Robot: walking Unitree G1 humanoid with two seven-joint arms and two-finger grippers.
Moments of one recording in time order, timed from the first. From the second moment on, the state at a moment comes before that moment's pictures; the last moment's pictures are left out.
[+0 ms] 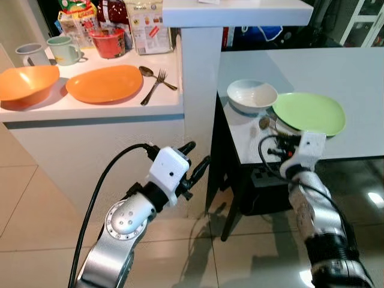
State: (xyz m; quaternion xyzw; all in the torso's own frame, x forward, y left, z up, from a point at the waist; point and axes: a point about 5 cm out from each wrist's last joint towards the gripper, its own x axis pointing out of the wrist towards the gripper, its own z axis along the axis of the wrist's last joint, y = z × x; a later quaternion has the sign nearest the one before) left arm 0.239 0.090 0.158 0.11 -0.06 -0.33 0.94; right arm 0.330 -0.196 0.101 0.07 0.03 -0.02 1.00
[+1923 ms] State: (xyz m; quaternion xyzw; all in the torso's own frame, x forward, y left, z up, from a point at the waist) left arm 0.230 0.091 0.155 0.11 -0.04 -0.34 0.93; right arm 0.356 -0.200 0.081 0.07 0.15 -0.01 0.99
